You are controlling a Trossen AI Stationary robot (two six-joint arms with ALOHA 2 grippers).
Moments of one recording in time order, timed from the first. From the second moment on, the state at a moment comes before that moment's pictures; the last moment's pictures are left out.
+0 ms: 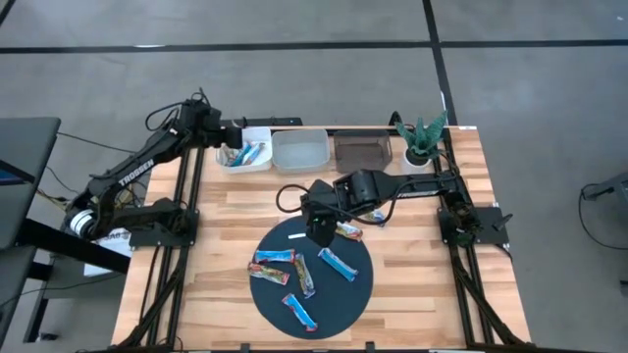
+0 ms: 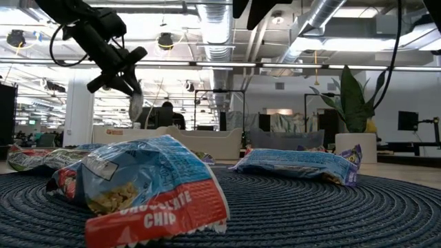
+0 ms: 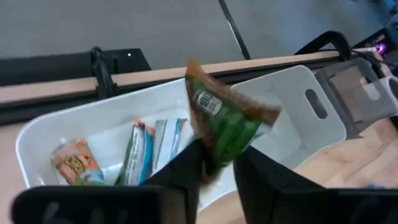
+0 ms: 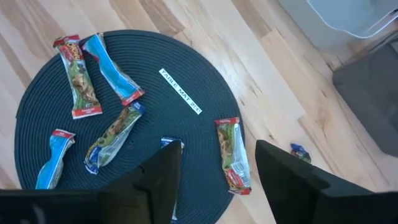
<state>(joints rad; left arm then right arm) 1.01 1.05 0.78 -0.40 0.20 -0.41 0.19 2.07 2.31 -1.54 0.23 0.68</state>
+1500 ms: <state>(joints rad) 0.24 0.78 0.78 -0.14 0.23 -0.50 0.27 1.34 1.22 -1.16 0.26 0.87</state>
